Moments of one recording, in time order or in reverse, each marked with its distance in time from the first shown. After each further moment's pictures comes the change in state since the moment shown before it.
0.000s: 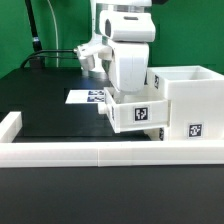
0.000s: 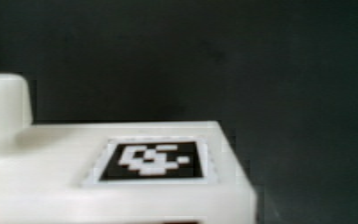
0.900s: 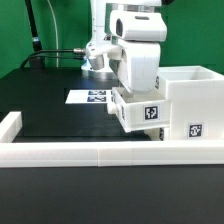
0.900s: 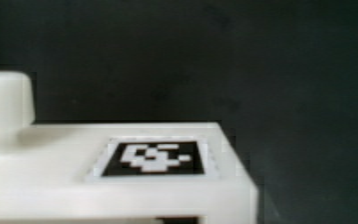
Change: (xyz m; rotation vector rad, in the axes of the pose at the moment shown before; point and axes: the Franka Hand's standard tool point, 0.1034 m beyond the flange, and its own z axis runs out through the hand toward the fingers) arm 0.016 0.002 -0.001 -0.007 -0.009 -0.020
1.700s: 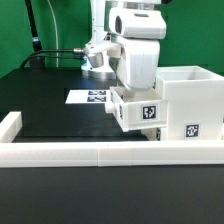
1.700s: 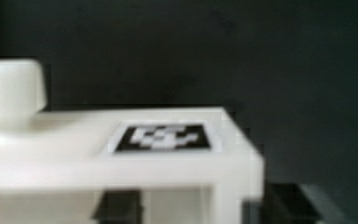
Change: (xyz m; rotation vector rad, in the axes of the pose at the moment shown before) arm -0.001 0.003 -0.006 -0.010 -0.003 0.016
